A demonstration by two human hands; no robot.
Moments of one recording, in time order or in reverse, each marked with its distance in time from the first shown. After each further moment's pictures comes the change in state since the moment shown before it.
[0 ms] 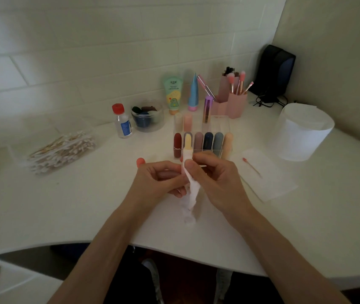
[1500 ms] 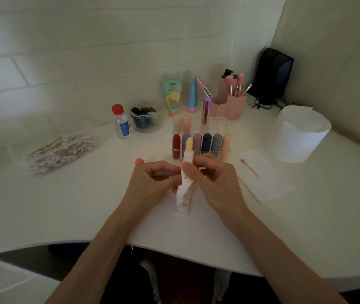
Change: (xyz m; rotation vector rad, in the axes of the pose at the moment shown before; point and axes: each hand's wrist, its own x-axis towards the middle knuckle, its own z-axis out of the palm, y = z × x) left_hand 0.001 -0.003 -0.002 0.246 0.082 0.133; right_hand -0.002 0.005 0.003 0.027 0.079 0.040
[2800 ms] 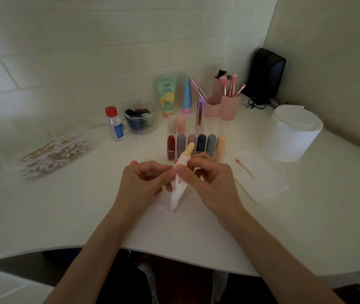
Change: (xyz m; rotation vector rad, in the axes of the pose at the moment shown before) left_hand 0.002 -0.002 -0.004 -0.098 0.032 -0.006; right_hand 0.000 -0.003 -0.003 -0.043 -0.023 -0.060
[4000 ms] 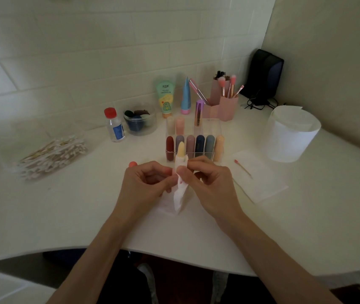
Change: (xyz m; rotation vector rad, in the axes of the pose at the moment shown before) left_hand -0.002 -0.005 0.004 0.101 0.028 0.078; right_hand -0.003 0.007 0.000 0.011 0.045 -0.008
